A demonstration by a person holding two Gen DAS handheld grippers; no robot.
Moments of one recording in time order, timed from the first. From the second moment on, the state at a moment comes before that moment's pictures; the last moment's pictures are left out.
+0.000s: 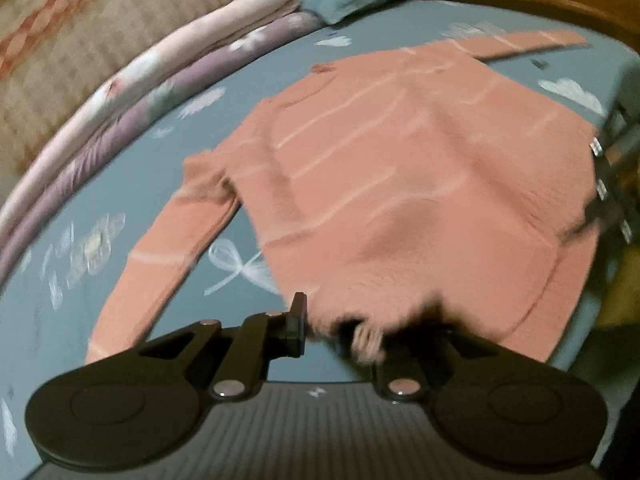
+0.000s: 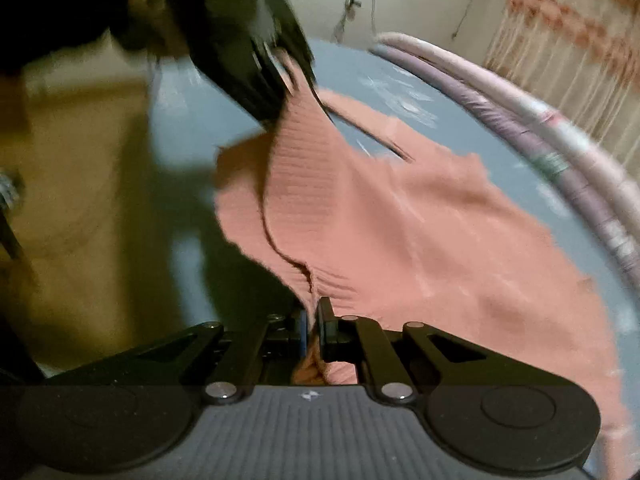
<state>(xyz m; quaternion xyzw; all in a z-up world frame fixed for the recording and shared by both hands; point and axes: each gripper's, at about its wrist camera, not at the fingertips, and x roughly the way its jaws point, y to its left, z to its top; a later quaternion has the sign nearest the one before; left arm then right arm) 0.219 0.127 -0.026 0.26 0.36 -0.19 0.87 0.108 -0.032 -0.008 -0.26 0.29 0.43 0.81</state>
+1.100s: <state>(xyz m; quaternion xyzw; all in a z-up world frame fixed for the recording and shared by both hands) 0.131 0.064 -0.031 0.15 0.33 -0.28 0.89 0.138 -0.297 -0.080 0.30 0.39 0.22 0.84</state>
